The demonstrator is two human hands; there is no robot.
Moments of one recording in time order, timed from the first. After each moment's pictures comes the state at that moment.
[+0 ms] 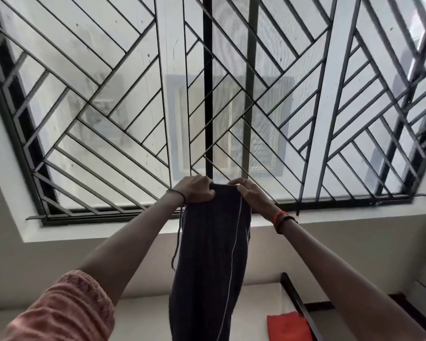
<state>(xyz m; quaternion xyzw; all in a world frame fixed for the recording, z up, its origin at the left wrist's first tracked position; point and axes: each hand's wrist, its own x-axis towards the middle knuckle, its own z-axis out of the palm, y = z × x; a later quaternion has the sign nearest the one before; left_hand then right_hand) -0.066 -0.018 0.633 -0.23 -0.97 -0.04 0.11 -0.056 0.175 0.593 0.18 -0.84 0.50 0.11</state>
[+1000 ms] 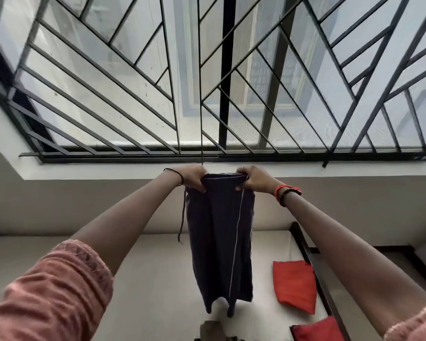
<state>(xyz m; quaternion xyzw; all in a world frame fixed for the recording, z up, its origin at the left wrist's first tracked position) -0.187 -0.063 0.483 -0.21 -0.96 -0.02 -0.15 -0.185 0.161 0.460 0.19 -0.94 0.28 -0.07</state>
